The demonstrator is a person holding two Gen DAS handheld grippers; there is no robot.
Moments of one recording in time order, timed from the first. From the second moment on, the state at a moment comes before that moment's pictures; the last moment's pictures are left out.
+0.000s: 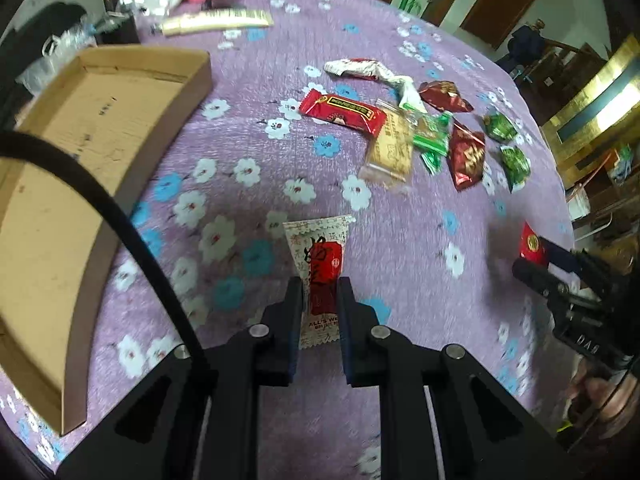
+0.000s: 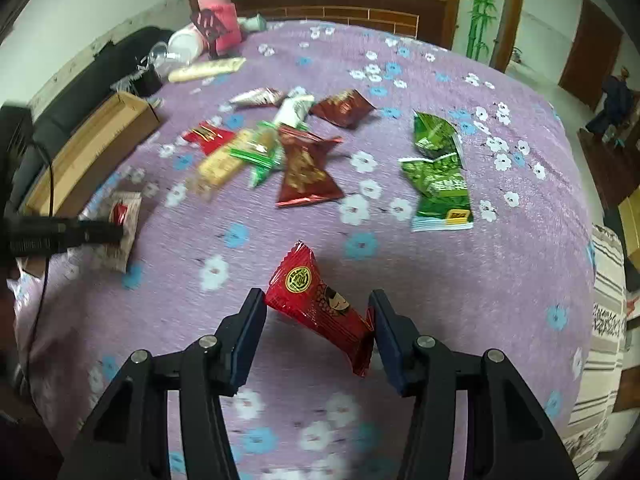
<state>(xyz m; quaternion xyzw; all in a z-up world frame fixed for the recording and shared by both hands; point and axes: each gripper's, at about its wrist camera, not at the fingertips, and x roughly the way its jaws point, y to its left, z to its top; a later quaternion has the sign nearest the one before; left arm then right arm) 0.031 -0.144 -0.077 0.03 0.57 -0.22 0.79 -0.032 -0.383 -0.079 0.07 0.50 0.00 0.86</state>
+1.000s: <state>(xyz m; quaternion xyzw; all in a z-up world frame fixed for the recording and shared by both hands) 0.196 0.012 -0.041 0.05 0.51 -0.14 0.85 0.170 -0.150 -0.035 0.03 0.46 0.11 0.88</state>
